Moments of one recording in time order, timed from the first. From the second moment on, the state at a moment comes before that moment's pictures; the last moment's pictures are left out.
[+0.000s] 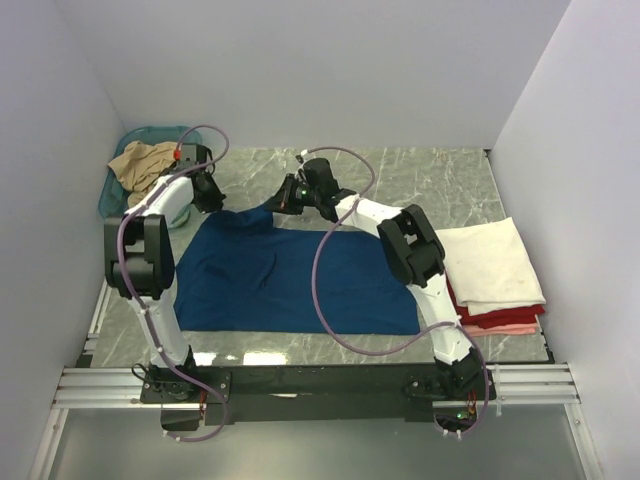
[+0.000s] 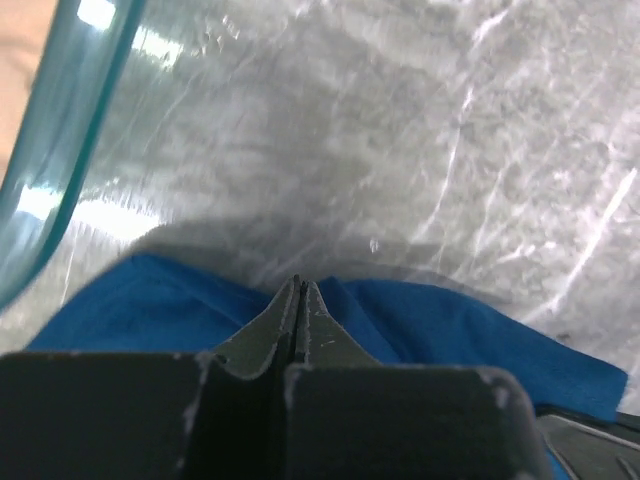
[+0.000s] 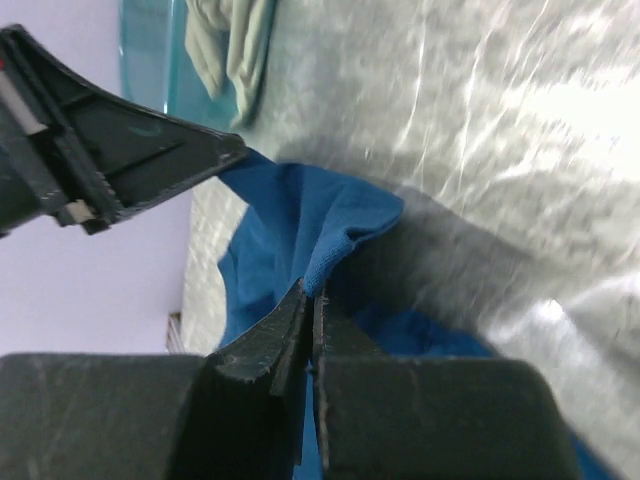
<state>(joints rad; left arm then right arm) -0.03 1.96 1.51 -0.53 -0.04 -0.55 0.60 2.38 1.80 0.15 -0.49 0.89</state>
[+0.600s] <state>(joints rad) -0.04 1.54 1.00 -0.41 -0.10 -0.72 0.76 2.07 1.40 0.14 -0.36 0.69</state>
